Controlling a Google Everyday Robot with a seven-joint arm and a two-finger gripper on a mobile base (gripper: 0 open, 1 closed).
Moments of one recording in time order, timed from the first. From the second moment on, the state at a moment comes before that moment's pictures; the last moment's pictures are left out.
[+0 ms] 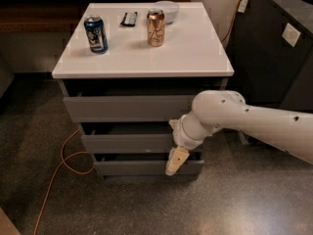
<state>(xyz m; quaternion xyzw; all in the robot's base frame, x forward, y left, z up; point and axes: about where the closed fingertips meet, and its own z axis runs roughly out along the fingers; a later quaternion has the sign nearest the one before) 0.540 -0.066 0.640 -0.65 0.72 0.09 0.21</state>
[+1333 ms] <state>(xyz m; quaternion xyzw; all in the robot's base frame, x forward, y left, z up) 0.557 -0.021 0.551 -0.66 0.71 0.10 0.21</state>
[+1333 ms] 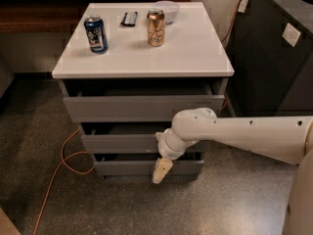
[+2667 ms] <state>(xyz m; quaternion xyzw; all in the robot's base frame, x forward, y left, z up) 0.609 -0.004 0.474 -0.70 0.69 0.02 0.21</state>
